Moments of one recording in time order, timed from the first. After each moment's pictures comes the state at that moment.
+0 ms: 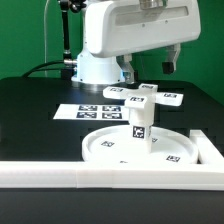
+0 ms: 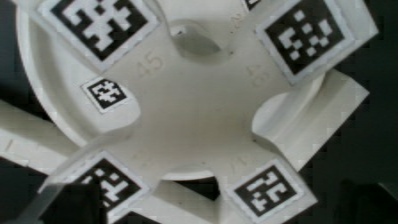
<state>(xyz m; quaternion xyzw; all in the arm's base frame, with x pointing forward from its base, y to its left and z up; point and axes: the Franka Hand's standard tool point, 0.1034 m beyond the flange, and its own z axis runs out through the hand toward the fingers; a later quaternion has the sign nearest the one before) 0.578 0.048 0.137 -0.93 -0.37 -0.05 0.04</state>
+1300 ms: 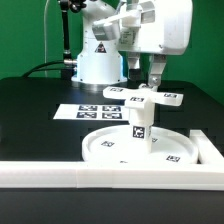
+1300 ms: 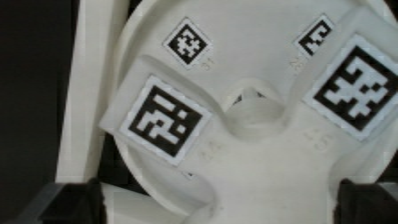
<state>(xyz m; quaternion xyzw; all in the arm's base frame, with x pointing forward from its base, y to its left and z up) 0.584 0.031 0.130 -0.61 -0.79 -0.03 -0.05</state>
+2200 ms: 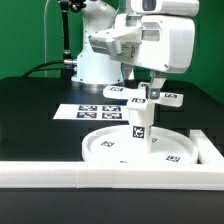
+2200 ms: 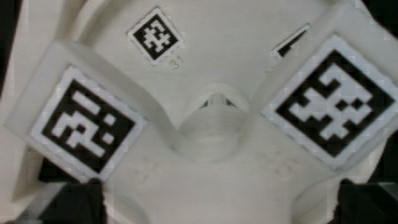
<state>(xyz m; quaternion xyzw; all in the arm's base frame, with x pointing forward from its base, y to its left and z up) 0.568 0.034 0.107 -0.57 -0.82 -0.01 -0.05</state>
